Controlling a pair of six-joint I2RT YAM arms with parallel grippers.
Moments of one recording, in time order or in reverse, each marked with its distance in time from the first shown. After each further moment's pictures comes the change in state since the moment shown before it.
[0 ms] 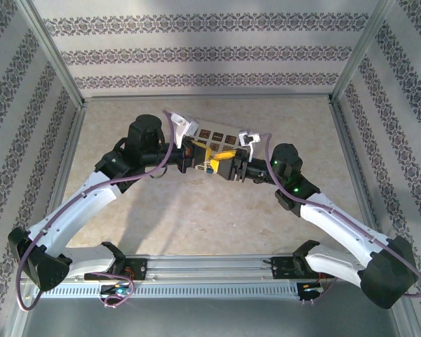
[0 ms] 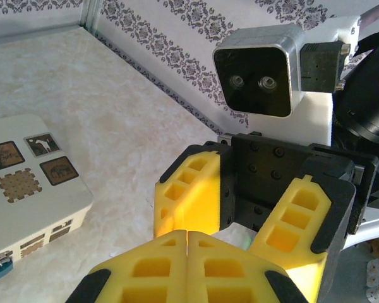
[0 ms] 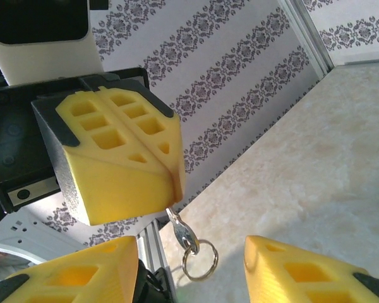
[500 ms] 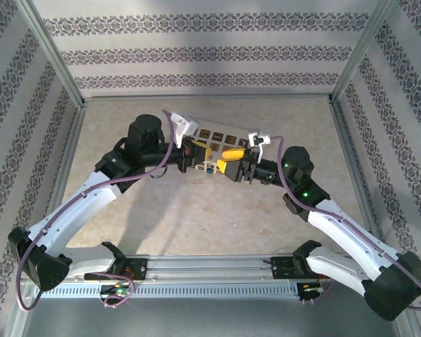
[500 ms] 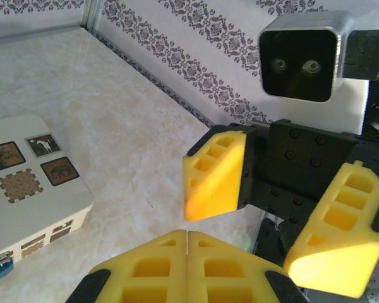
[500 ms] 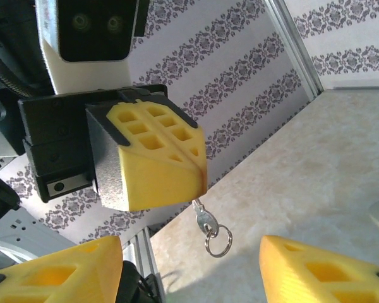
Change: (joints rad) left arm 0.000 0.000 0.000 0.000 -0.003 -0.001; right arm -0.037 -0.079 -0.014 -0.038 0.001 -0.034
